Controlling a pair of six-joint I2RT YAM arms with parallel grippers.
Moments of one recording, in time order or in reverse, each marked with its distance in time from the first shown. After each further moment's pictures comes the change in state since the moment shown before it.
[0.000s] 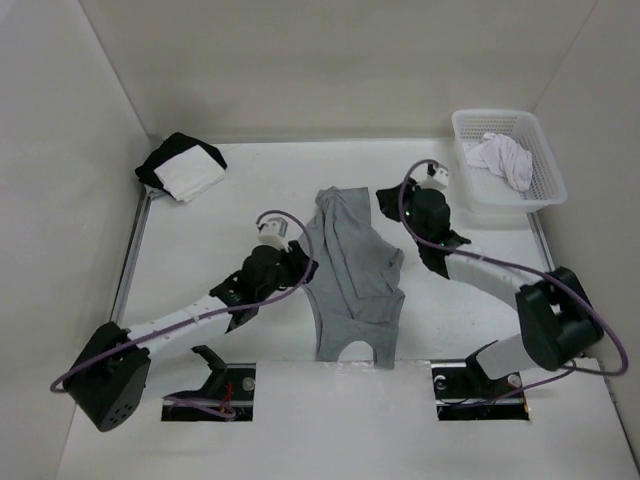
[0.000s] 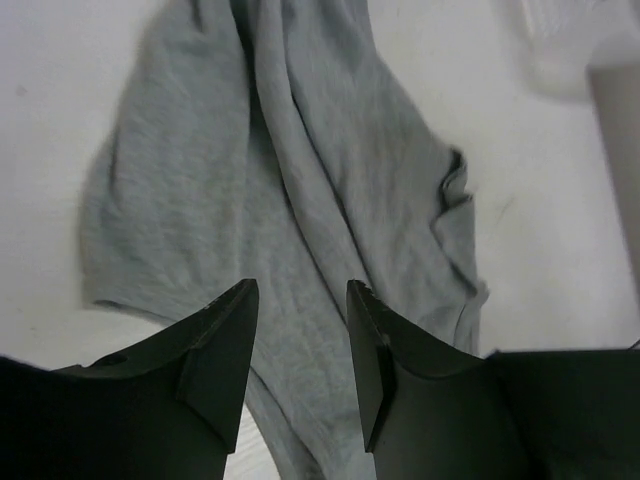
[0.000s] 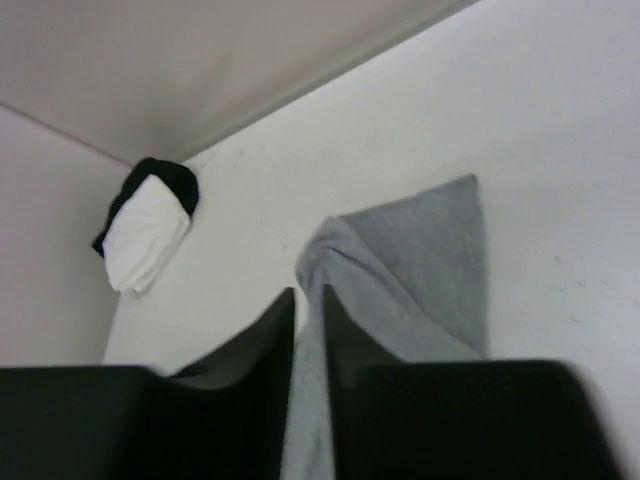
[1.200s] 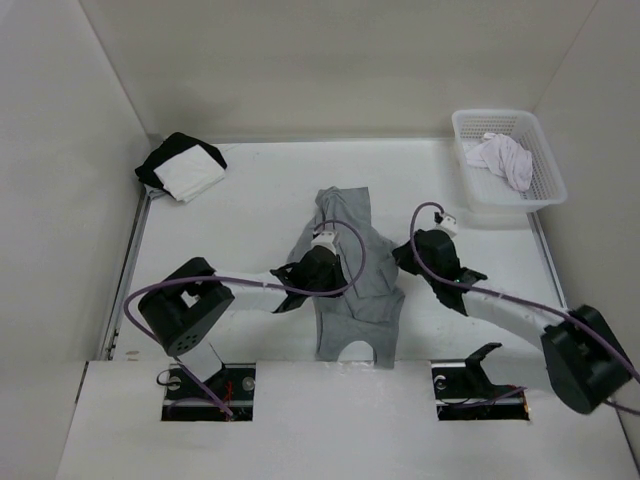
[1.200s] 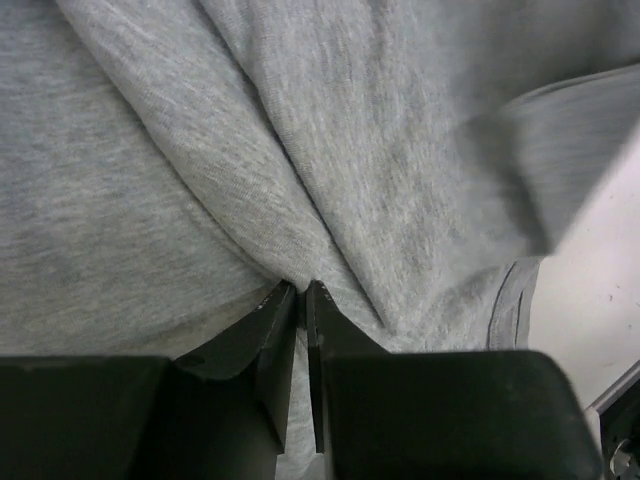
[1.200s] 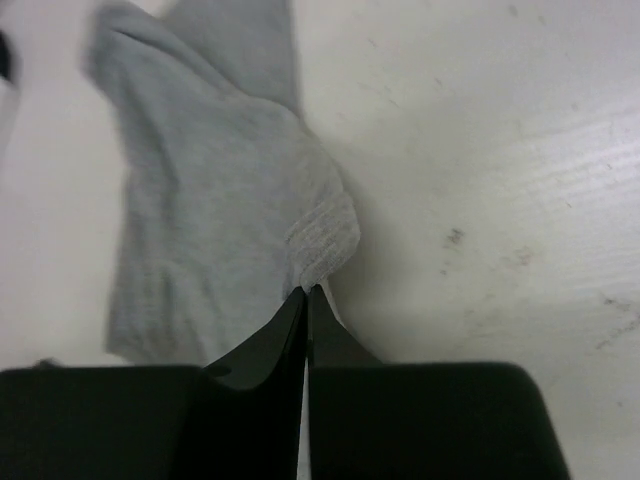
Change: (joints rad) left arm -0.241 0.582 0.252 0.025 0.019 -0.034; right arm 0.048 -0.335 -0.383 -0.323 0.060 0.085
